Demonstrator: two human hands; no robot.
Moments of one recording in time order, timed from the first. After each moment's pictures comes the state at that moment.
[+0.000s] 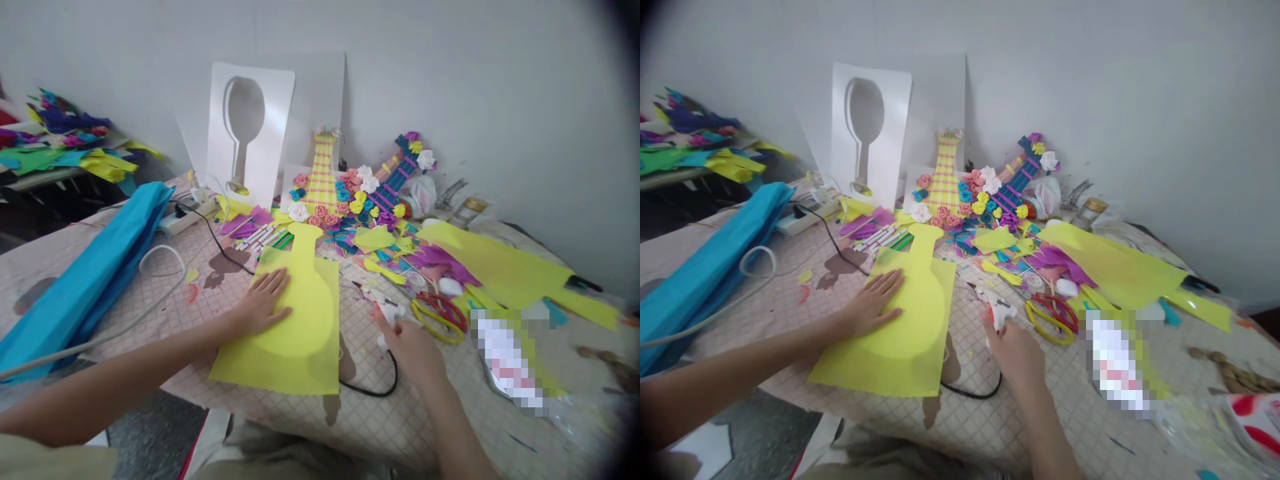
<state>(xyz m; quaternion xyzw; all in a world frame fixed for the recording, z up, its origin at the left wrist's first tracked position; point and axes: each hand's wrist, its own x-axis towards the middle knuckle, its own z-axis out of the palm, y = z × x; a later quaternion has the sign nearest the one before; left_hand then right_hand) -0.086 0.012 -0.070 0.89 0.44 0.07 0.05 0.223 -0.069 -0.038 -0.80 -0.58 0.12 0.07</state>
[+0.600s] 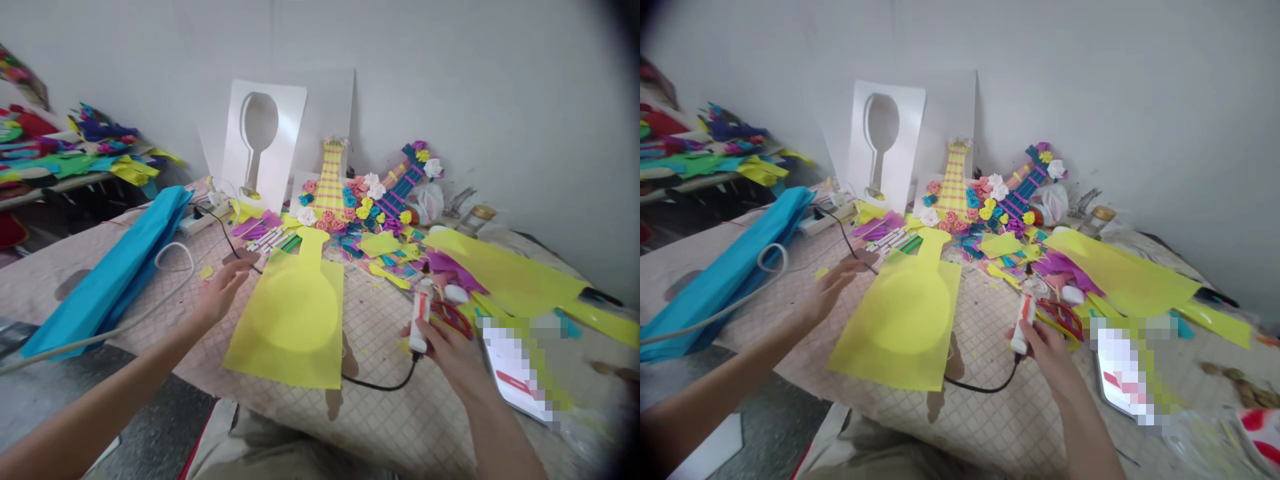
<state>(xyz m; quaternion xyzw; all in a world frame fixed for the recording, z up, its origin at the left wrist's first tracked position) -0.137 -0.005 -0.035 0.64 0.60 0.40 0.26 0.257 -0.076 -0.027 -0.68 -0.44 0.42 0.41</state>
